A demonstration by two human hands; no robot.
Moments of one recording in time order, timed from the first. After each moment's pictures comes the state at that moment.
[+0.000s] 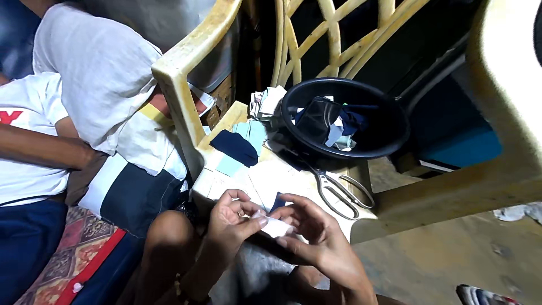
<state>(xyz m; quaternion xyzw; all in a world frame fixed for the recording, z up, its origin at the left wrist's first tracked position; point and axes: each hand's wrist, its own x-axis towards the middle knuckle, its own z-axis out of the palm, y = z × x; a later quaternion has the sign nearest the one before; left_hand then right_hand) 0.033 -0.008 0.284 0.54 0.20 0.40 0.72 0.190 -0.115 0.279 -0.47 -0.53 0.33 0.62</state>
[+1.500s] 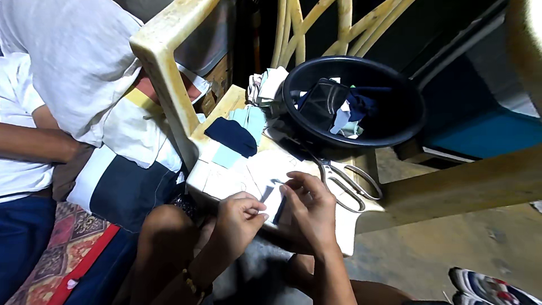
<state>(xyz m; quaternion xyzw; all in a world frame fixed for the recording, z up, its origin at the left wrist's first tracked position) 0.043 0.001 0.269 0.77 0.31 0.25 0.51 0.200 -0.076 0.241 -0.70 -0.47 -0.02 0.54</state>
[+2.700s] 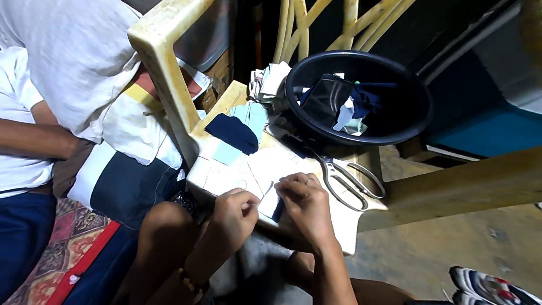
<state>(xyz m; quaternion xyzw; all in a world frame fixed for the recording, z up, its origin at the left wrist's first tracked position) 0.038 0.007 0.266 0.83 0.31 0.26 0.38 0.199 -0.075 0.240 -0.73 -0.51 0.00 0.46</state>
